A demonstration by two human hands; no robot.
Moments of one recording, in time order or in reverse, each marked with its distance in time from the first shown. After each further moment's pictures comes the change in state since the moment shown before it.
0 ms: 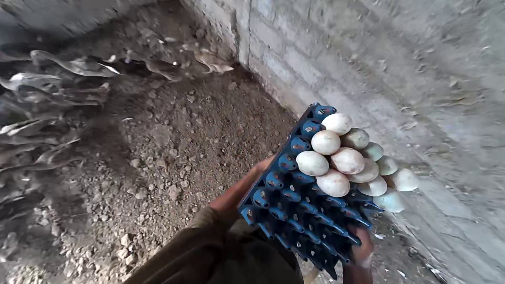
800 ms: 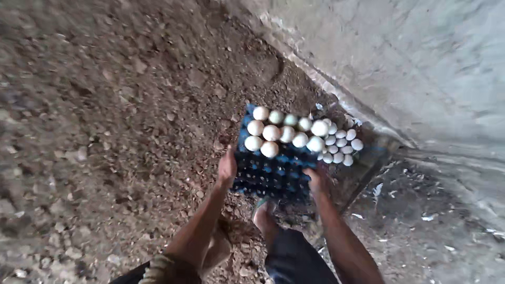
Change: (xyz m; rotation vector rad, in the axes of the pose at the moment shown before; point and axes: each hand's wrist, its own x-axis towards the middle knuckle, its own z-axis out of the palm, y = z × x) left_hand 0.672 -0.481 -0.087 0.500 0.560 -0.474; right_hand 0.542 0.603 -0.179 -0.506 0.030 0.468
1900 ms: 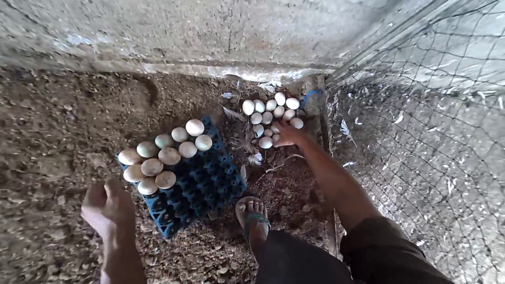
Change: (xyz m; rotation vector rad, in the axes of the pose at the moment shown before) left_hand 0.081 0.054 0.003 0.329 0.268 0.648; right_hand 0.172 0.121 -0.129 -0.900 -0.130 0.120
